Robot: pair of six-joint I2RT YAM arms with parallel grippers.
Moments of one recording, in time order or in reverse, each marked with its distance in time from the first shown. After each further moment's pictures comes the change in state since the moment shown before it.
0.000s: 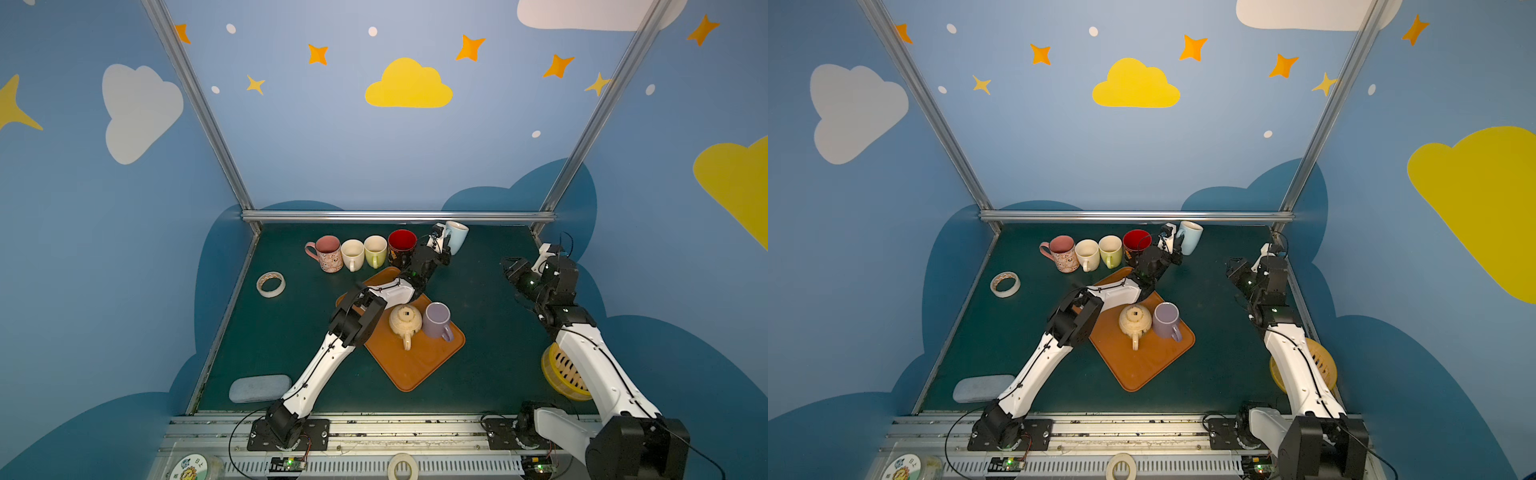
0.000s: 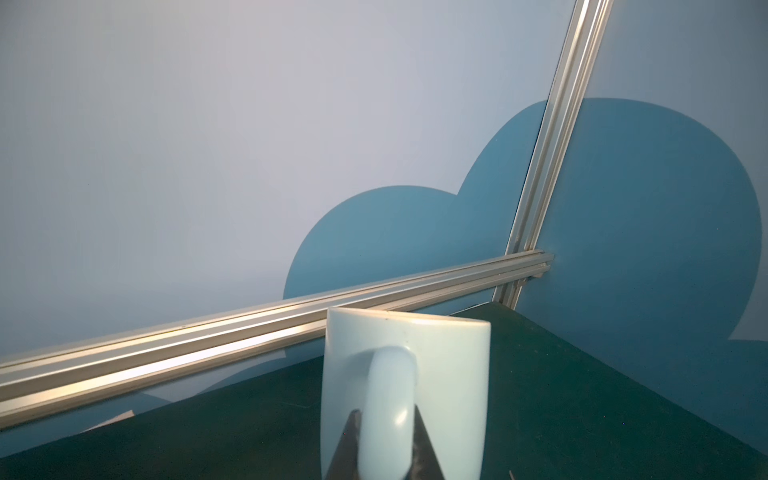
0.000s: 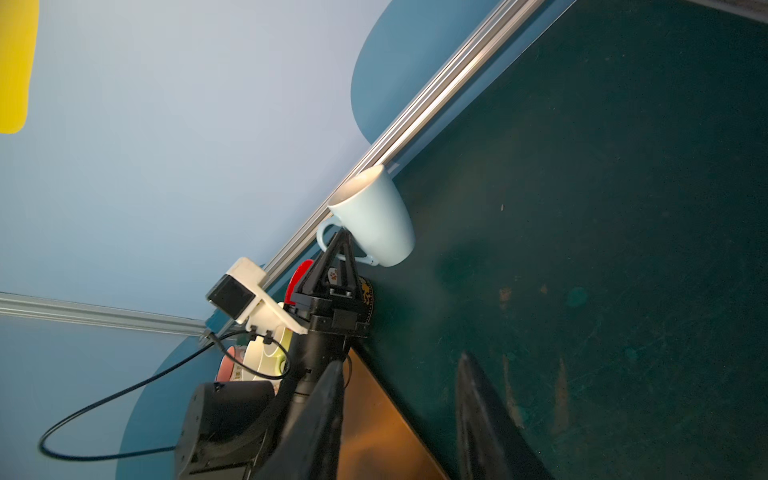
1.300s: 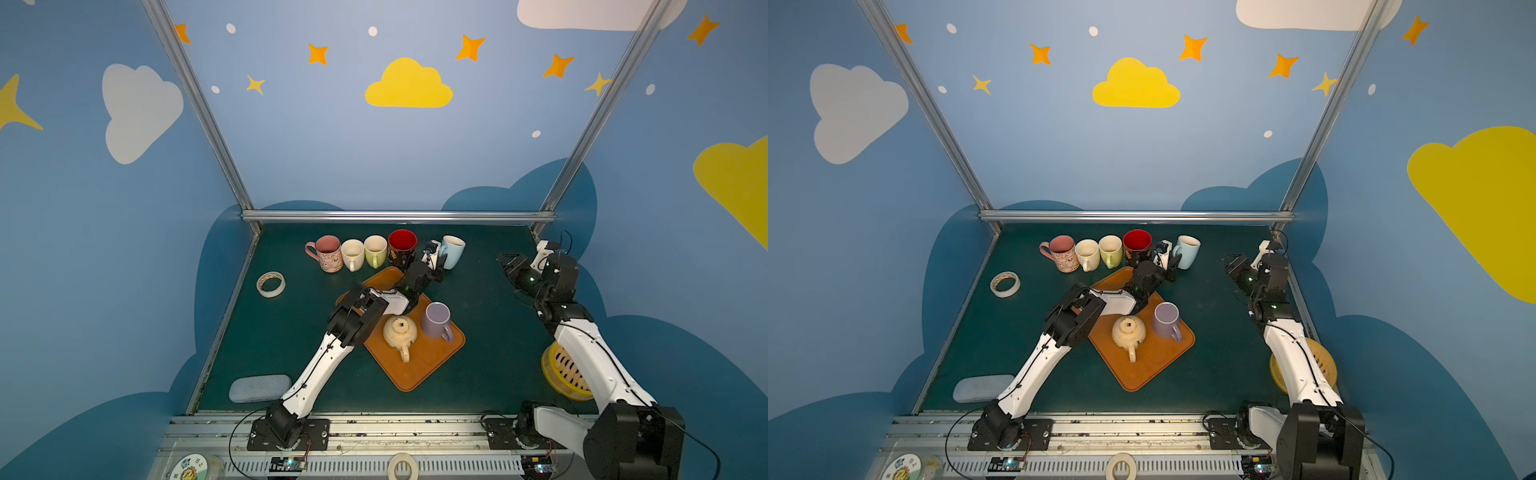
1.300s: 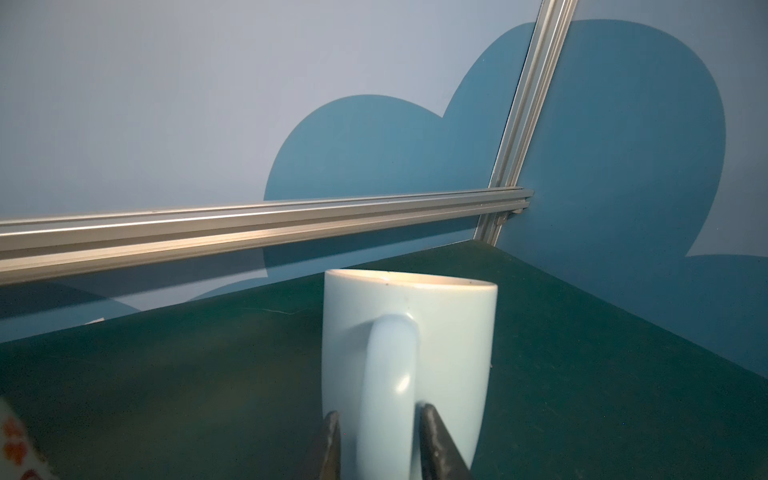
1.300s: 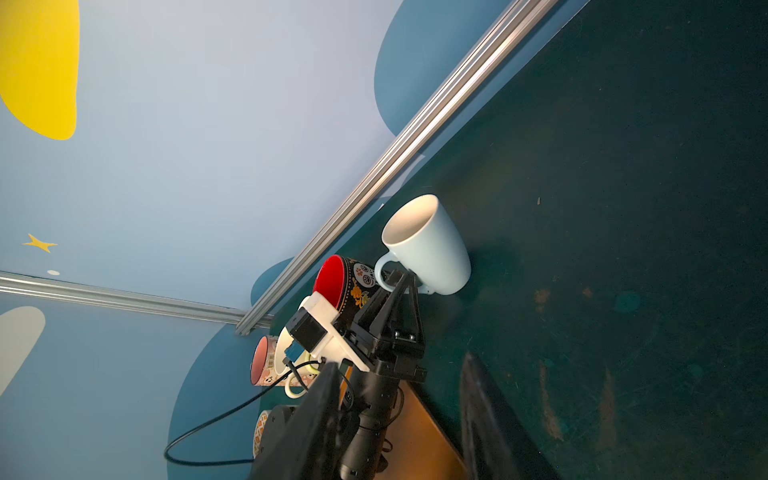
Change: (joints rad) left arm -0.005 -0.038 -0.257 0.137 0.066 -0.028; right arm -0.018 0.042 0.003 0.073 -0.088 0.046
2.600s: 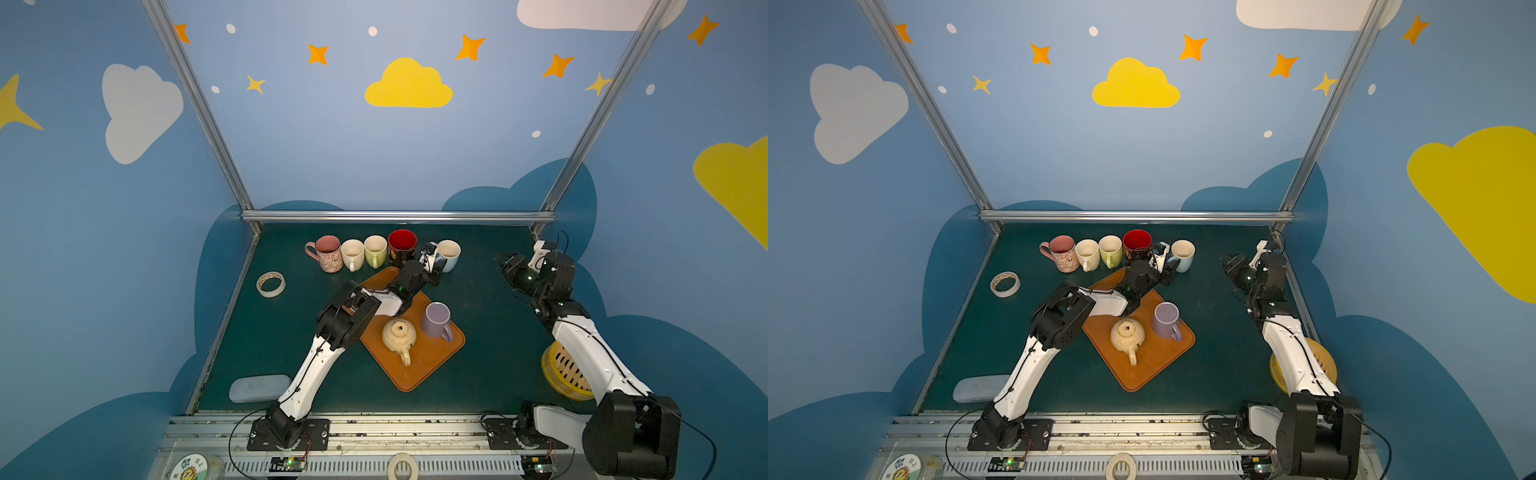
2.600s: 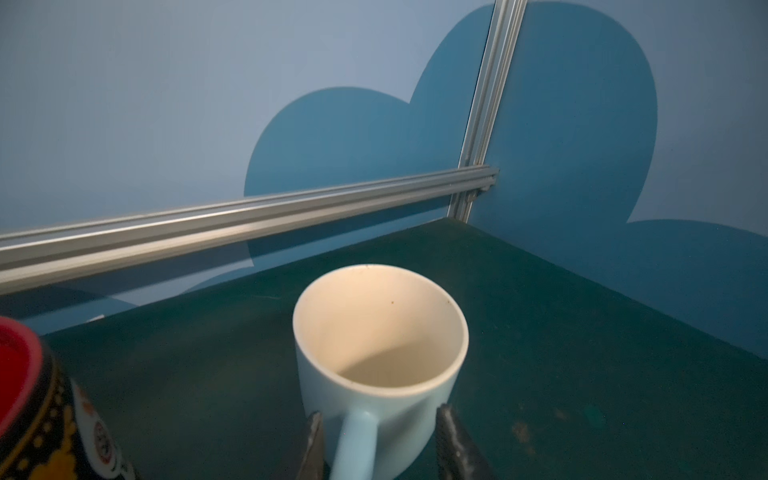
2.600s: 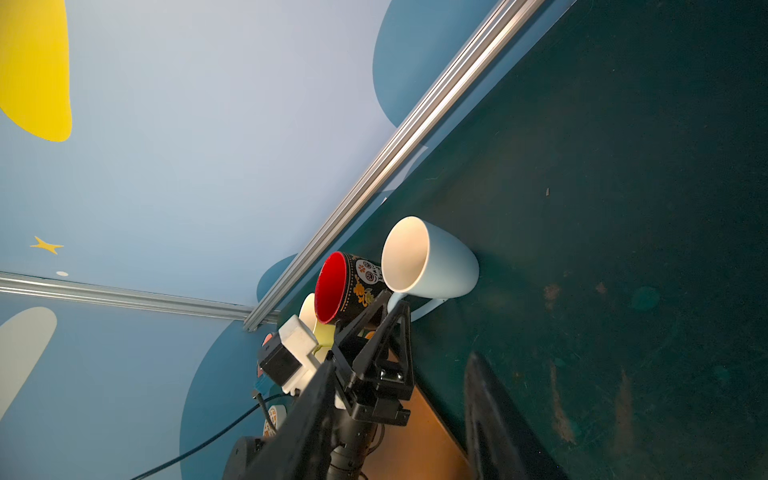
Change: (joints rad) left arm 0.008 -0.170 -0.197 -0.043 0.100 0.031; right arm 0.000 0.039 0.000 0.030 -0.025 0.024
